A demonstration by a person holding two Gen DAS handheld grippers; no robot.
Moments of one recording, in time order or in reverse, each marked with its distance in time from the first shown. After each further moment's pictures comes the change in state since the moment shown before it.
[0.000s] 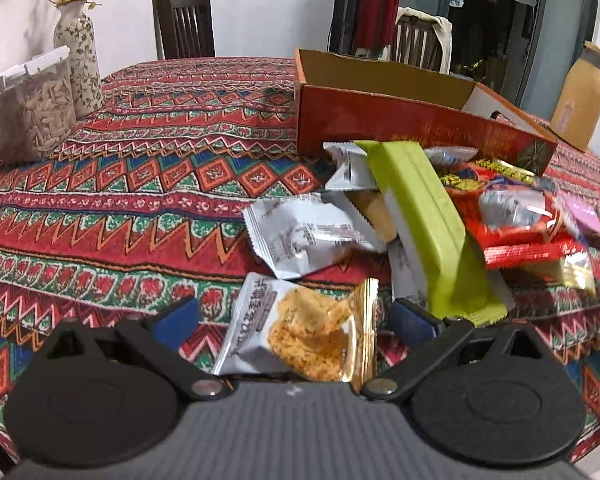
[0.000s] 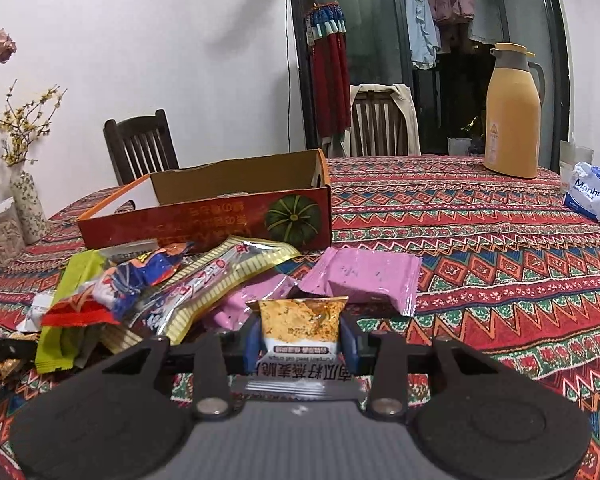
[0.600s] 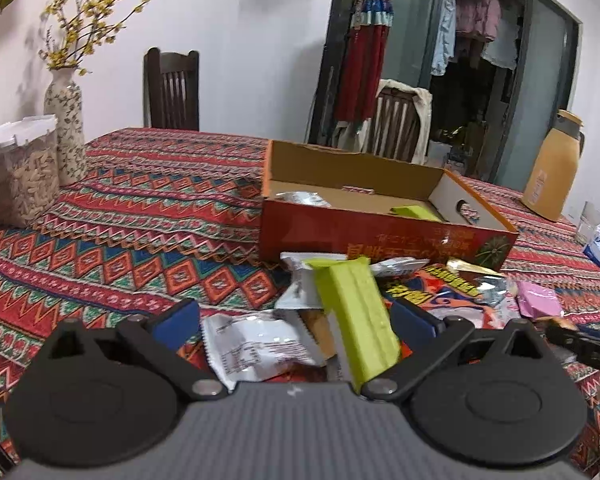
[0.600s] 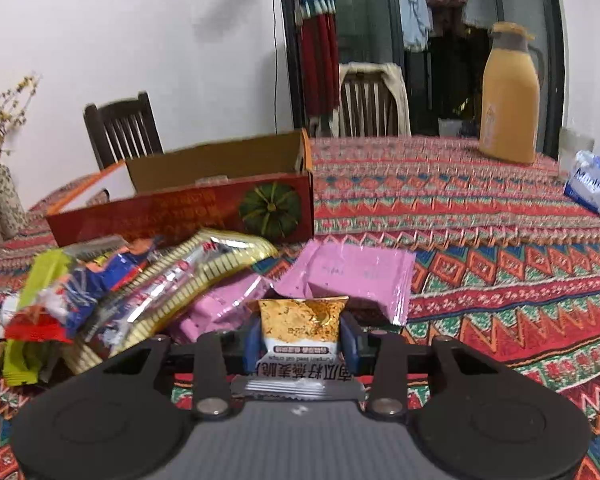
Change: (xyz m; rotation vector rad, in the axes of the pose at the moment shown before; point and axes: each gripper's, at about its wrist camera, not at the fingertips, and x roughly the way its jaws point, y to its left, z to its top) left arm -0.025 -0.011 0.042 -0.056 -0.196 -0.071; right arm 0.024 -0.008 0.012 -0.001 0.031 -0.037
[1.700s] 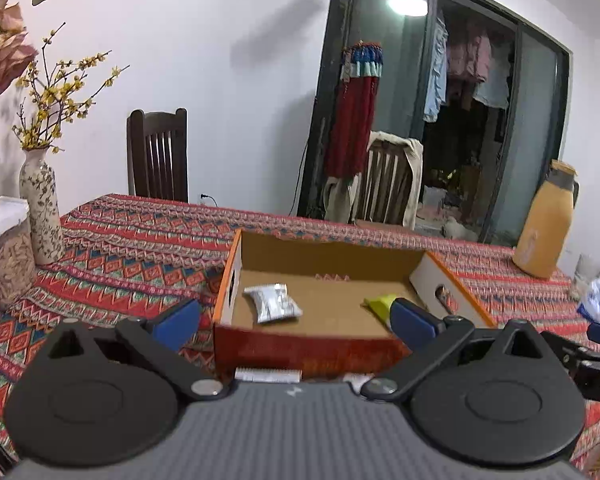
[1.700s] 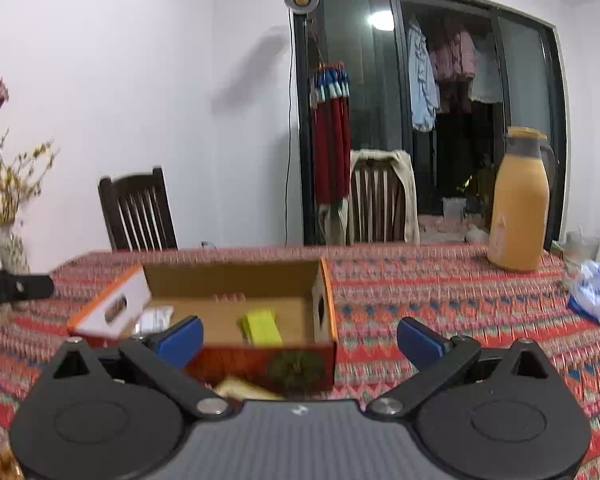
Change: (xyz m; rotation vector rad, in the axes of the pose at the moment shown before) left arm 0.004 -0.047 0.067 0.014 -0.155 -0.015; right arm -0.015 0.021 0.077 -0.047 -0.178 -0.007
